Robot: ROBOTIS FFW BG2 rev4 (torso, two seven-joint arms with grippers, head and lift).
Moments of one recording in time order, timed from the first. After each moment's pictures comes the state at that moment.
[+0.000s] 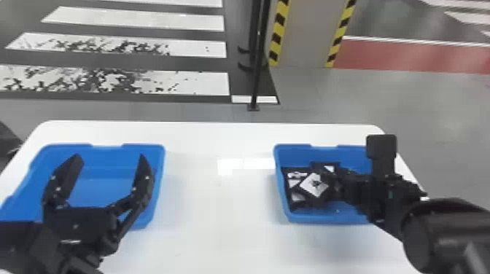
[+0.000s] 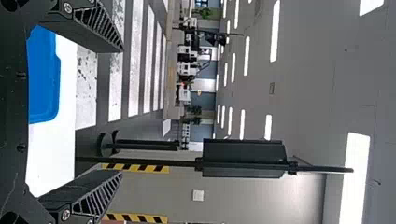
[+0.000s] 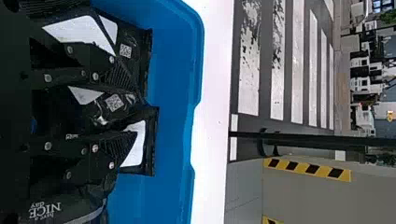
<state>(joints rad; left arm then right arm) 0.57 0.09 -0.10 -2.17 0.03 -0.12 0.09 0.04 -0.25 -0.07 -1.87 -0.20 0.88 0.16</state>
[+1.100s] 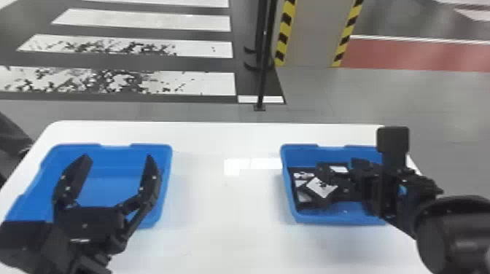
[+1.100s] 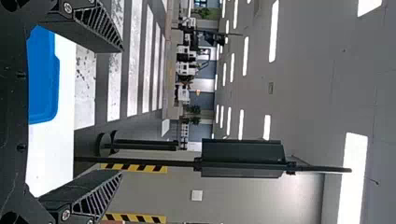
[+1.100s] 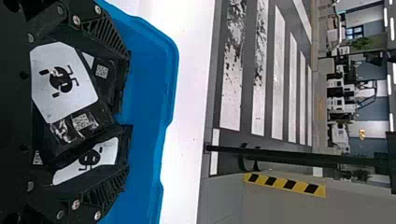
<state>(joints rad) 0.57 0.08 -0.10 -2.17 0.03 -0.13 0.09 0.05 -0.26 -0.07 -1.93 -0.19 0.86 0.23</state>
